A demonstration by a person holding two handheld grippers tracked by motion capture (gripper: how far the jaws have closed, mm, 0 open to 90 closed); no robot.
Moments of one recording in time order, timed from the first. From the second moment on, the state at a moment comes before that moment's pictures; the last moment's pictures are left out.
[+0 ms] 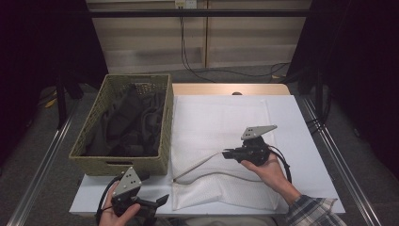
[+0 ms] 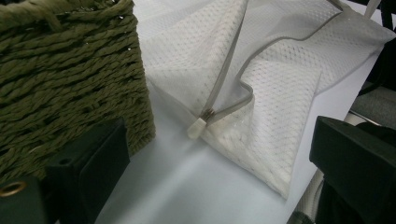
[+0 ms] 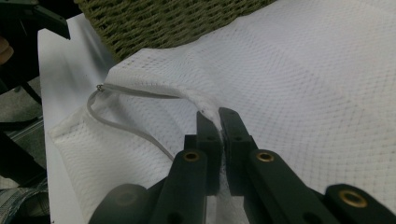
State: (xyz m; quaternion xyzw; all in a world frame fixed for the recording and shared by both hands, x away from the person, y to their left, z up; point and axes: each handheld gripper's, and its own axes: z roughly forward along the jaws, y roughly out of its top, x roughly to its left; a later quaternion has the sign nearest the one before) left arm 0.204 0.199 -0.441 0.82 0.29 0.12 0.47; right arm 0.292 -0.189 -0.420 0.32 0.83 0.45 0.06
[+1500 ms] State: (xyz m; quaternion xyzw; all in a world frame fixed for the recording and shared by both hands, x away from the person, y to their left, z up) left arm 0.231 0.244 -0.379 0.78 0.32 0.19 0.50; right arm 0.305 -0.186 -0.386 0.31 0.81 0.50 0.05
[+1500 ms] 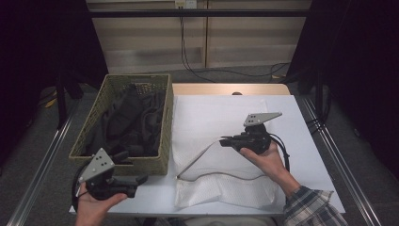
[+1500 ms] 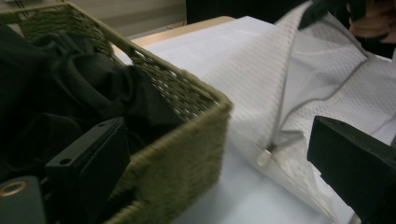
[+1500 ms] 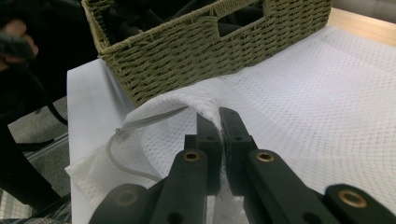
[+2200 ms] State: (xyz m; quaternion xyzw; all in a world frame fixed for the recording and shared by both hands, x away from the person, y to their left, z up) left arm 0.334 0.264 -0.346 0.78 0.37 0.23 0.46; right arm 0.306 -0.183 -0.390 0.31 0.82 0.49 0.05
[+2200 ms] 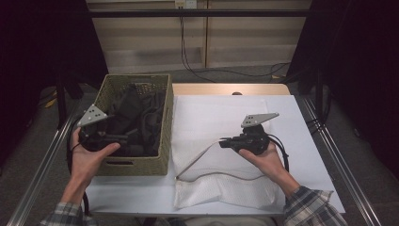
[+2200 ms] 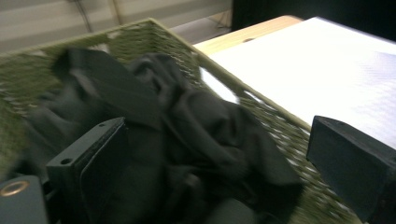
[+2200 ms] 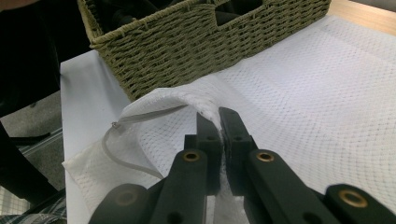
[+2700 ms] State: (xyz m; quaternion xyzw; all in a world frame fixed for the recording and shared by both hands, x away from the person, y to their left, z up) left arm 0.408 0.242 -0.384 0.82 0.41 0.16 0.37; right arm 0.306 -0.179 -0.393 0.31 0.82 0.48 0.05
